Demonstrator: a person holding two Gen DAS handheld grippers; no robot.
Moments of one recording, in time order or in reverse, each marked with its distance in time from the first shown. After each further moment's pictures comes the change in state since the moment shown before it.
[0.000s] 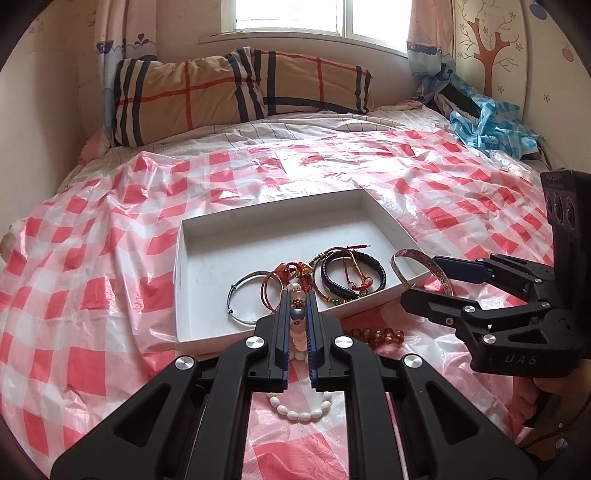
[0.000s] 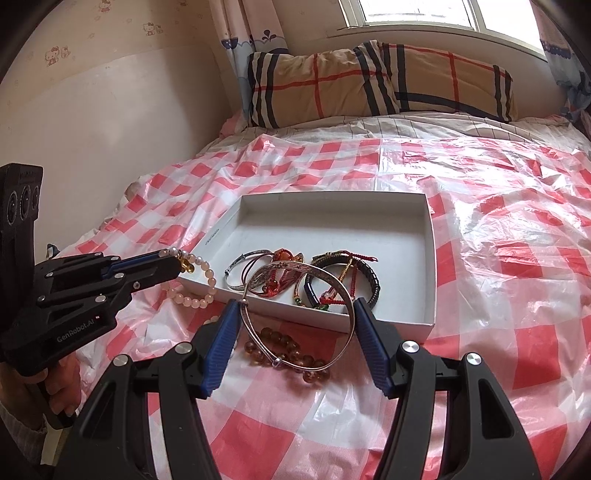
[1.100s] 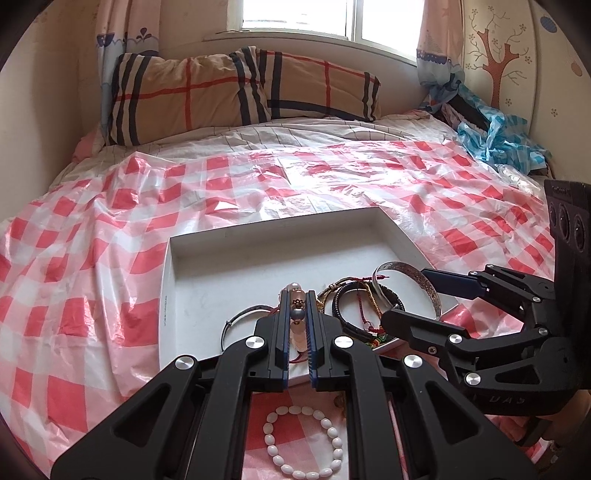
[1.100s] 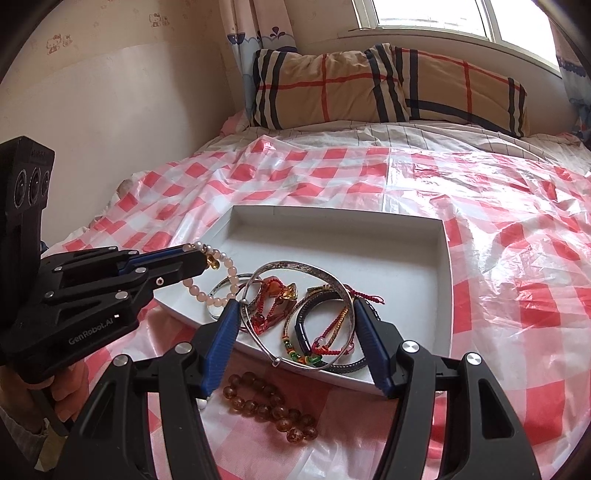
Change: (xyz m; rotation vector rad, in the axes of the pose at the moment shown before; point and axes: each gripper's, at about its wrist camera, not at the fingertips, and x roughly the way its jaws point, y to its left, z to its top) left arm 0.050 0.010 0.022 -0.035 -0.024 -0.011; right arm 0.041 -0.003 0.024 -0.054 -0.002 -0.009
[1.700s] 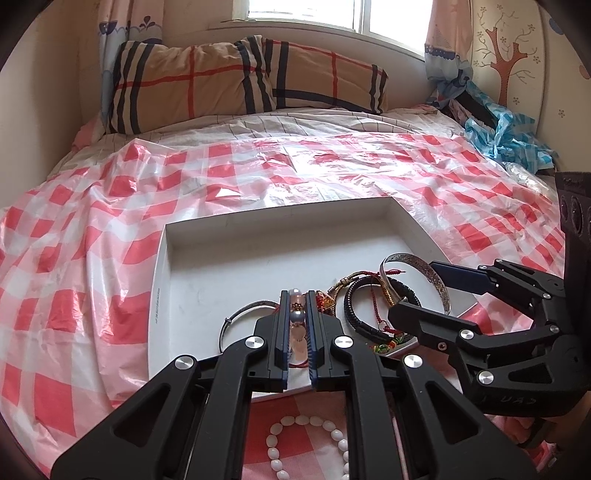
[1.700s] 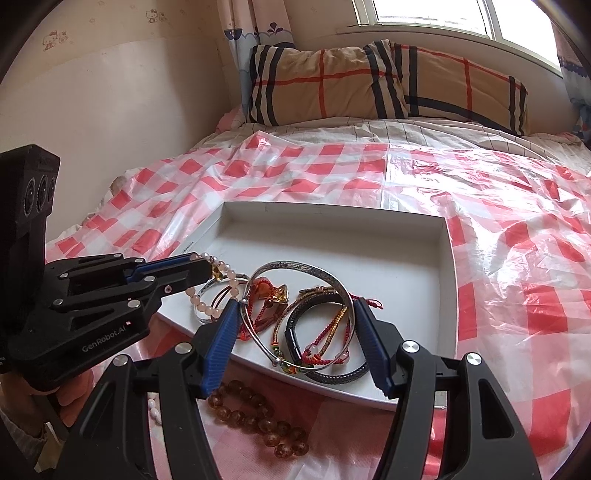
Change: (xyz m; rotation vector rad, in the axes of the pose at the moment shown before) left arm 0.025 0.006 -0.006 -0.022 0.027 0.011; right arm 0.015 -0.004 -0.001 -0.001 0.009 -0.014
